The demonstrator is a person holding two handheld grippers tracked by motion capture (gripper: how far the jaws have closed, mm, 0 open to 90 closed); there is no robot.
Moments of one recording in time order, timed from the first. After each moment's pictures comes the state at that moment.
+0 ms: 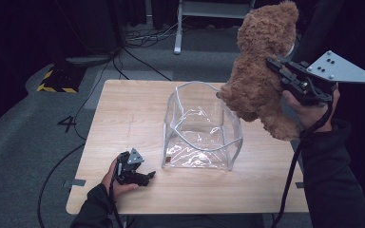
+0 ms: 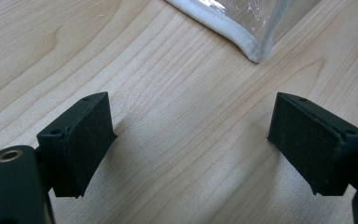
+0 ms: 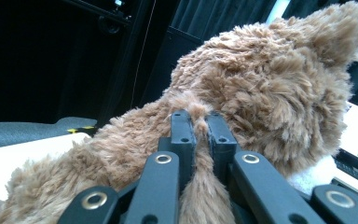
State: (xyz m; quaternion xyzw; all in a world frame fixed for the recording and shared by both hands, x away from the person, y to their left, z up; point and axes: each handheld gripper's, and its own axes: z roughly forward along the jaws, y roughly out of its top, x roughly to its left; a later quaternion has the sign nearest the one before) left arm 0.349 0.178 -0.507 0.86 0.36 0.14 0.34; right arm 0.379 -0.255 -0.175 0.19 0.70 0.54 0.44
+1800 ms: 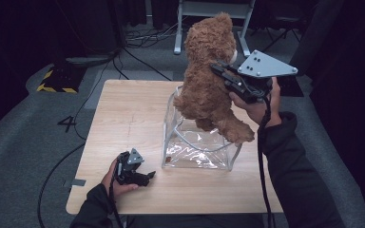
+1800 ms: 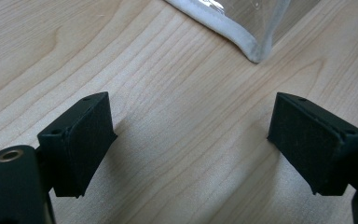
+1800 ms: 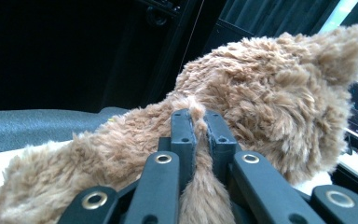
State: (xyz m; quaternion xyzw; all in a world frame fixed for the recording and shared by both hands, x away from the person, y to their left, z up) left arm 0.349 0.178 -0.507 0.86 0.36 0.13 0.34; right arm 0.399 -0.153 -0.192 0.15 0.74 0.53 0.38
